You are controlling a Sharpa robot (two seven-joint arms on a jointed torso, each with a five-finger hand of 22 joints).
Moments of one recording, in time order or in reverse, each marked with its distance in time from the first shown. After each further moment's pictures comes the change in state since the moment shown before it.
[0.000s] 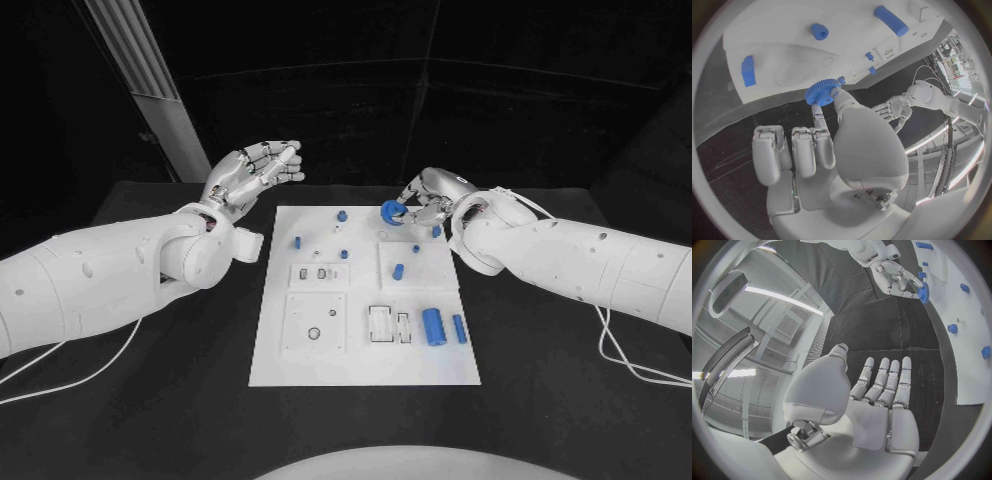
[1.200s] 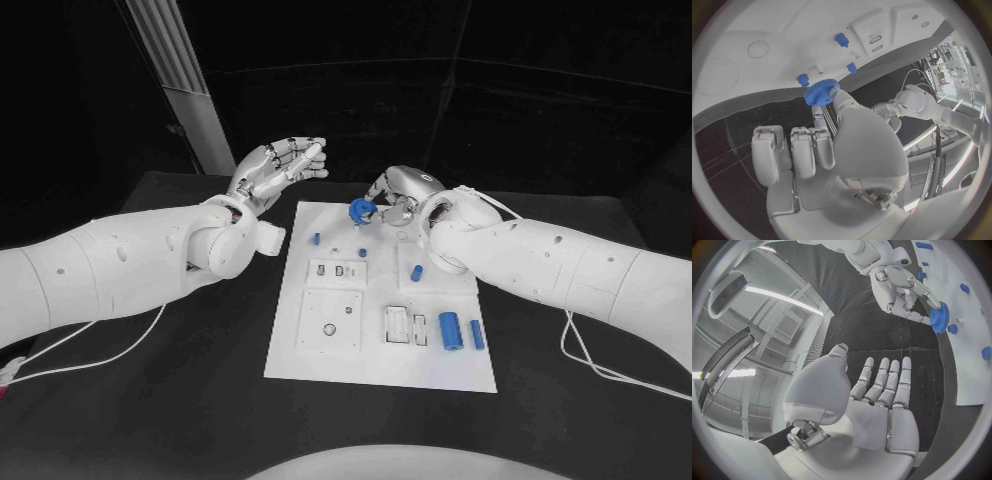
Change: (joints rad) left arm 0.000 0.003 0.000 -0.001 0.000 0.000 0.000; left_hand 0.000 0.000 0.000 0.000 0.000 0.000 0.000 0.004 0.000 0.000 0.000 0.000 0.000 0.000 0.000 0.000 0.000 0.000 0.000 0.000 -0.004 -0.001; right arm 0.005 0.218 0.000 -0.119 -0.068 0.011 0.054; right_hand 0.005 0.005 0.010 -0.012 -0.005 -0.003 -0.001 -0.022 -0.007 0.000 0.007 0.000 0.000 0.004 0.004 0.000 0.000 0.000 0.000 0.000 0.000 0.000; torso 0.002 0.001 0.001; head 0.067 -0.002
